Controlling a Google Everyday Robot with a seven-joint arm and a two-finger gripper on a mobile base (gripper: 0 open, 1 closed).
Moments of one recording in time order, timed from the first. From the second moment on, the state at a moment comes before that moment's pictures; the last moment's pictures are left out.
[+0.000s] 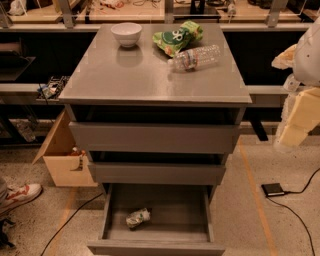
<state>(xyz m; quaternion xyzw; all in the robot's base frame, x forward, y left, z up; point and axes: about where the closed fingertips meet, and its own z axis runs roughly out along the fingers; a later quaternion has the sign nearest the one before) 0.438 -0.216 0.977 -0.60 0.78 -0.04 0.16</state>
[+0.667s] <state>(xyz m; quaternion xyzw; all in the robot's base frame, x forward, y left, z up) 0.440 -0.210 0.965 -0.61 0.78 -0.03 0.16</state>
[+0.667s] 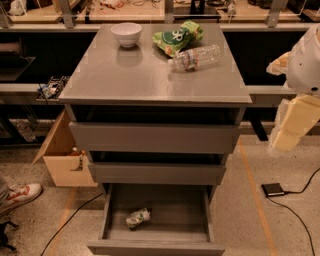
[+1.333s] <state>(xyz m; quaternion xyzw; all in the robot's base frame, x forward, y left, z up) 0.443 -0.164 0.864 -0.64 0.74 0.04 0.18</state>
